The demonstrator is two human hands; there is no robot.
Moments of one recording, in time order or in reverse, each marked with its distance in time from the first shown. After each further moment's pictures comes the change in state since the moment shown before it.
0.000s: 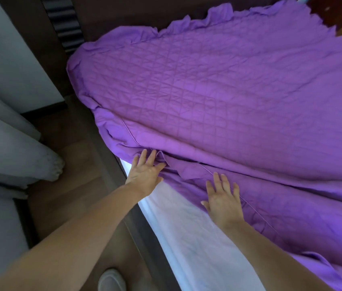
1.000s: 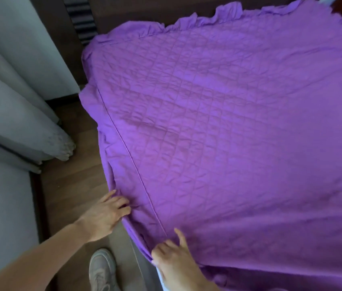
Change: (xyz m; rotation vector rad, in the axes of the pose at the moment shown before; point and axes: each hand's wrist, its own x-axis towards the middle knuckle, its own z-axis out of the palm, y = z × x) left_hand -0.148 0.012 0.106 0.146 0.195 0.308; right_hand -0.159 -0.031 0.058 0.346 0.174 -0.661
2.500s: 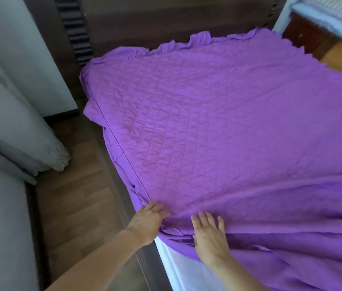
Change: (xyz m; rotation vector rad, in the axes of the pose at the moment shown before) left_hand 0.024 0.155 -0.027 -0.253 -0.246 -0.215; right_hand -0.087 0.034 -0.005 -0.162 0.045 0.534
